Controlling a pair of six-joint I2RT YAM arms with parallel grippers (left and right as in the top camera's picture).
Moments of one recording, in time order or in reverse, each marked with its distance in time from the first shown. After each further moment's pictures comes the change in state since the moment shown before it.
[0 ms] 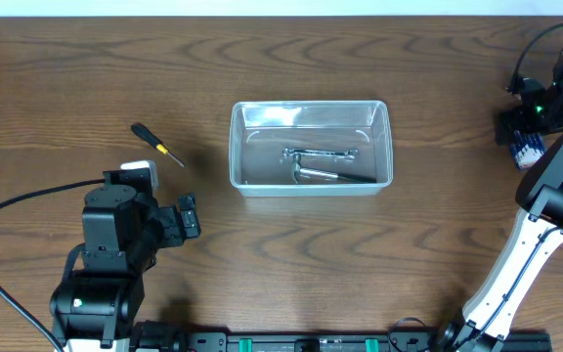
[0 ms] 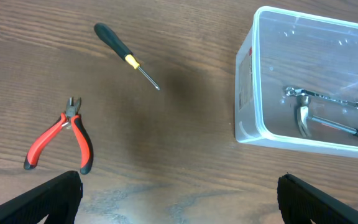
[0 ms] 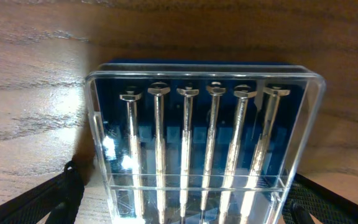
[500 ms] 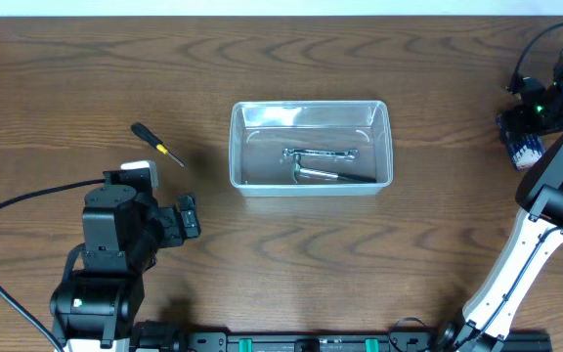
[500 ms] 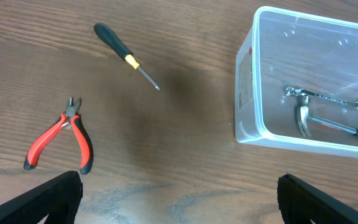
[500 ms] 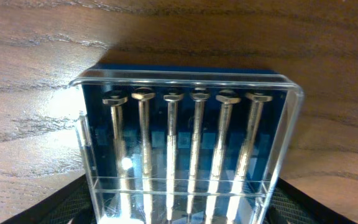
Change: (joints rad) left arm 0.000 0.000 0.000 0.000 0.000 0.000; right arm 0.000 0.000 0.000 0.004 -0.003 -0.008
